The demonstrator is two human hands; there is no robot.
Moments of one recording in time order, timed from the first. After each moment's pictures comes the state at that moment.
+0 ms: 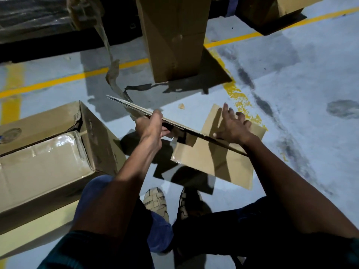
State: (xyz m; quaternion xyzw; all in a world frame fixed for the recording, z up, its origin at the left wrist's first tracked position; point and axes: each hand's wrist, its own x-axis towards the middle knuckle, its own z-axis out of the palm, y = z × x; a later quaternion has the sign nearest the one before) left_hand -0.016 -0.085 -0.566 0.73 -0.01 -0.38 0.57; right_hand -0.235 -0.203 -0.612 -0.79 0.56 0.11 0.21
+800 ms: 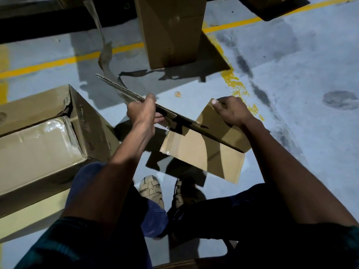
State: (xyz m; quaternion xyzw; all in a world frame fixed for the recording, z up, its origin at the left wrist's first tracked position) left_hand -0.015 -0.086 -0.563 0.74 -0.01 -0.36 0.56; right_hand -0.240 -0.212 -0.590 -0.81 0.51 -0.04 0.29
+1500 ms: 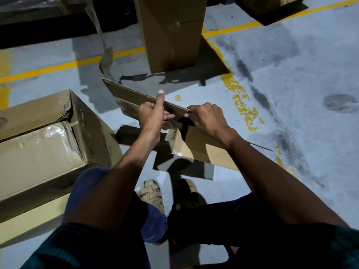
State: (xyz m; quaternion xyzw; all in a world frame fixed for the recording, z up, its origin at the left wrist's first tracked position) left_hand -0.031 -0.088 -0.569 0.71 -0.10 -0.40 0.57; right_hand -0.181 -0.170 -0.582 -0.91 0.39 -0.05 0.13
